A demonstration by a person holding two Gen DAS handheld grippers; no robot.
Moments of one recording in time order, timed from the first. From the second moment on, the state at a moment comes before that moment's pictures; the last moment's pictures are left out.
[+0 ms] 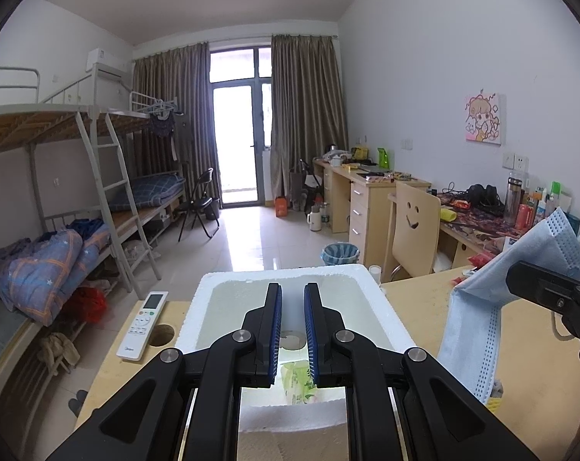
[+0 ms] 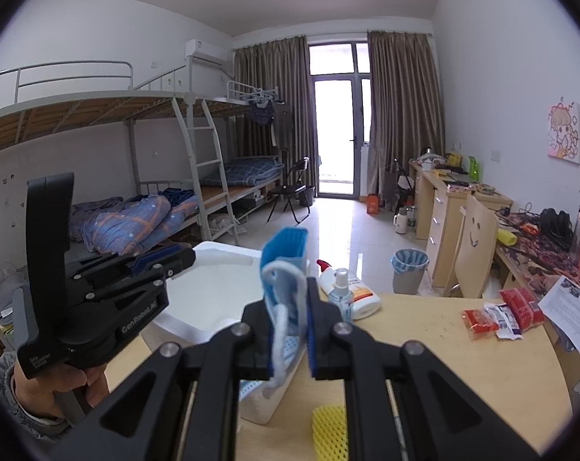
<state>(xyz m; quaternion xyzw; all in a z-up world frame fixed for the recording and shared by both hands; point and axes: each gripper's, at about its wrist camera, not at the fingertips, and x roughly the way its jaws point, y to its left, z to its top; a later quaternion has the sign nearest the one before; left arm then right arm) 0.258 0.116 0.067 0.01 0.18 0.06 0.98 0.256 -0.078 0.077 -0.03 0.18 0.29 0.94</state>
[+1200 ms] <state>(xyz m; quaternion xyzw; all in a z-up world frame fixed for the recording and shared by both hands) 0.250 0.114 0.072 0.02 0.15 0.09 0.98 0.255 -0.077 0.077 -0.04 0.18 0.28 0.94</state>
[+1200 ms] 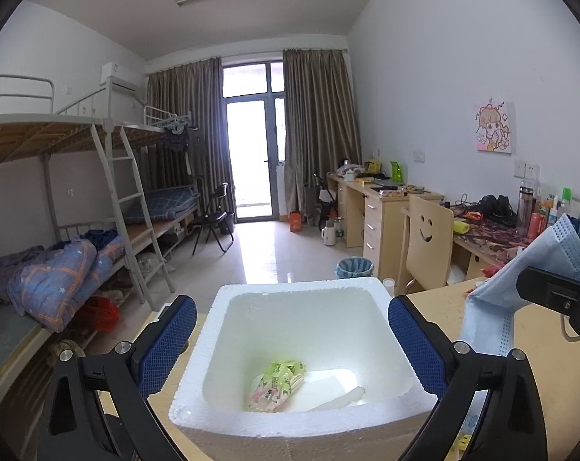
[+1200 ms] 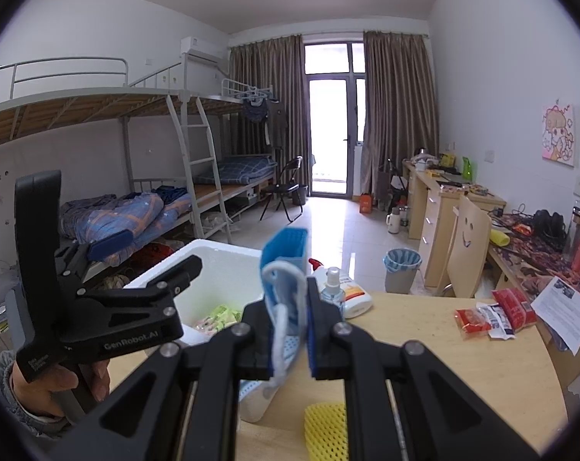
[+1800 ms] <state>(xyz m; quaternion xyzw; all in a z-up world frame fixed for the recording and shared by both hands) 0.204 0.156 0.078 0.00 0.13 0.16 0.98 0.257 -0.049 0.088 -0.06 0.17 0.31 0.93</state>
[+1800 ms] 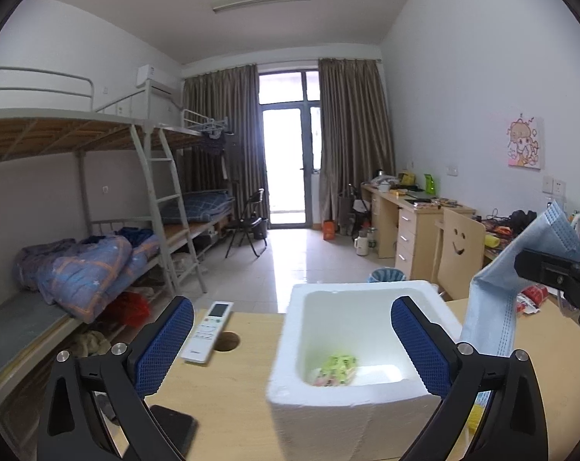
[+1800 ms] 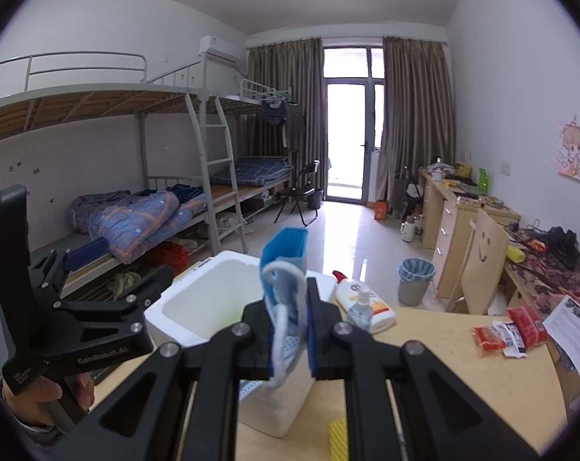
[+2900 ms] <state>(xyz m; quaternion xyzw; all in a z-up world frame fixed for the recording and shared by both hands) 0.156 0.203 0.067 -0.03 0.14 0.23 0.96 0.281 0.007 0.081 -0.06 0.18 0.33 0.93</state>
